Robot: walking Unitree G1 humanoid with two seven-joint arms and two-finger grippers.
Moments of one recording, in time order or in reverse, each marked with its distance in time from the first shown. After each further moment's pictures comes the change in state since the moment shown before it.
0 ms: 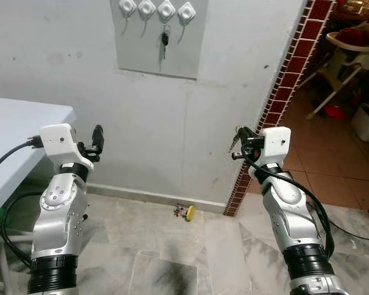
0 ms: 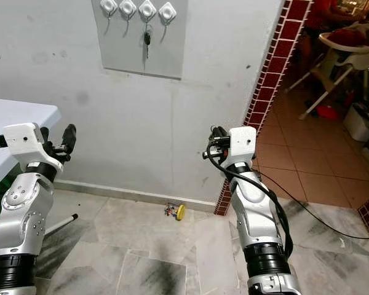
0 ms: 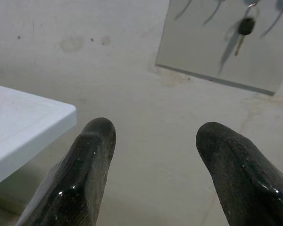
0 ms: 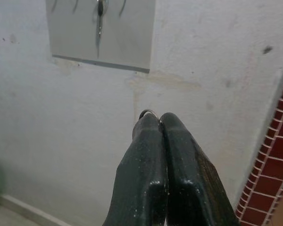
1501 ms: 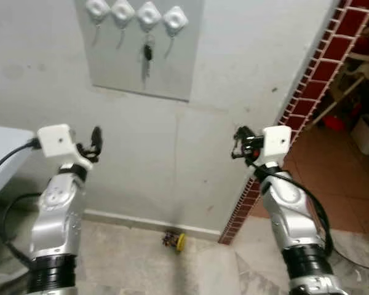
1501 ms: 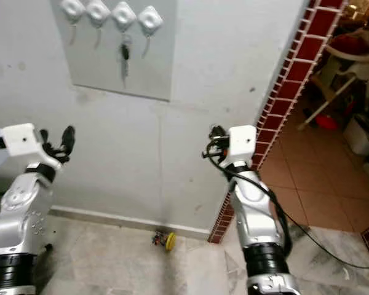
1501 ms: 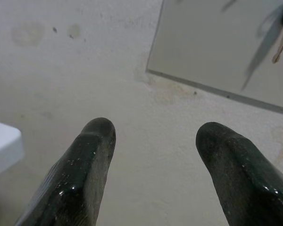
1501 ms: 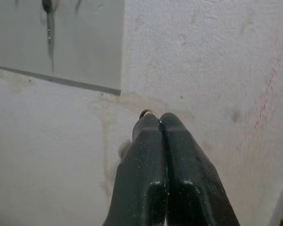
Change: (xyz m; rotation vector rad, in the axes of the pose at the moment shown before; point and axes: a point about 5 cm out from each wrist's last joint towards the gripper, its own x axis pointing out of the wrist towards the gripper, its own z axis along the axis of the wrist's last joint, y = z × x) left arm 0.002 0.010 -0.001 -0.014 0.011 0.035; right arm 0.004 0.008 0.005 0.003 -0.017 0.031
